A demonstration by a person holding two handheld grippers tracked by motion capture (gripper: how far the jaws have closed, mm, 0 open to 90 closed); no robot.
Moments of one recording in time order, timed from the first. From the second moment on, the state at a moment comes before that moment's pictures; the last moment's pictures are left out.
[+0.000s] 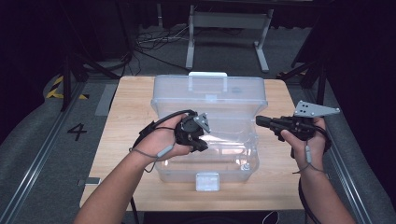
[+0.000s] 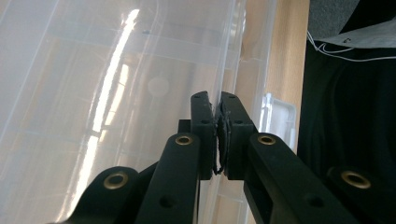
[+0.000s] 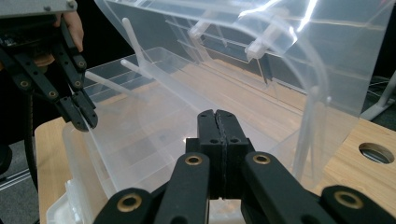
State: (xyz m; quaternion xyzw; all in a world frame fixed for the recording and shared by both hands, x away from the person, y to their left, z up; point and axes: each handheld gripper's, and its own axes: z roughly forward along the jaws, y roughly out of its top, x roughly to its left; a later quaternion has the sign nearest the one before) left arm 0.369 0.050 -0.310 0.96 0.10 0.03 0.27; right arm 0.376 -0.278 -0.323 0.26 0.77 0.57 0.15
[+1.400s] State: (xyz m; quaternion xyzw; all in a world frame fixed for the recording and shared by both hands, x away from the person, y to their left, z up) left arm 0.350 0.145 -0.311 0.85 0.25 0.06 0.45; right arm 0.368 -0.284 -0.325 0.28 0.77 0.55 0.17
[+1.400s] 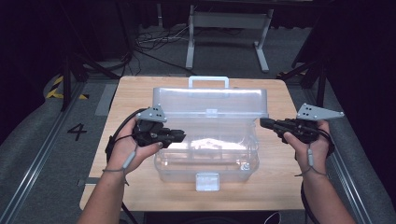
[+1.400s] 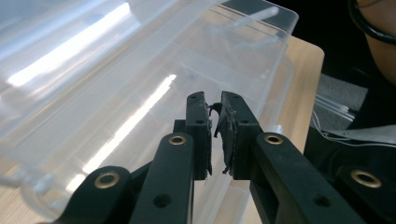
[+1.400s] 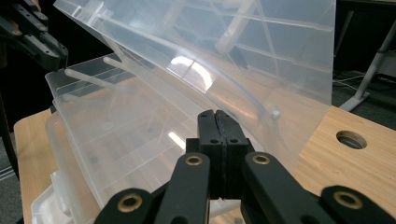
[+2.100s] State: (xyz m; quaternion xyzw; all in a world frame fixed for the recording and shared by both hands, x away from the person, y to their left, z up) left arm 0.346 0.183 -0.323 0.80 0.35 0.12 0.47; right arm 0.361 -0.284 -0.327 0.27 0.79 0.53 0.16
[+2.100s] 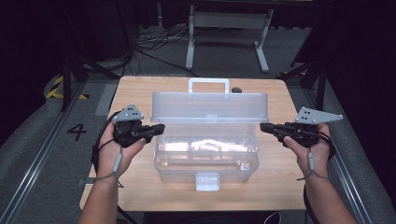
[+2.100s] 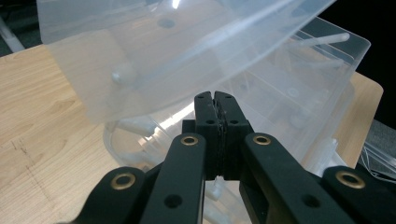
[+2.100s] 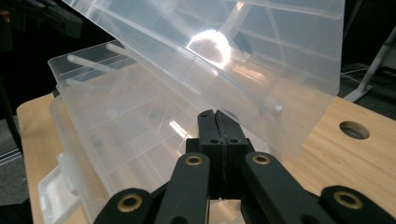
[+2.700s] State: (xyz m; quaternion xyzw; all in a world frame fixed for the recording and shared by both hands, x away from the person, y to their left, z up) left arm 0.346 0.189 -0.324 0.80 0.35 0.12 0.47; right arm 0.356 -0.281 -0.327 0.27 0.80 0.52 0.15
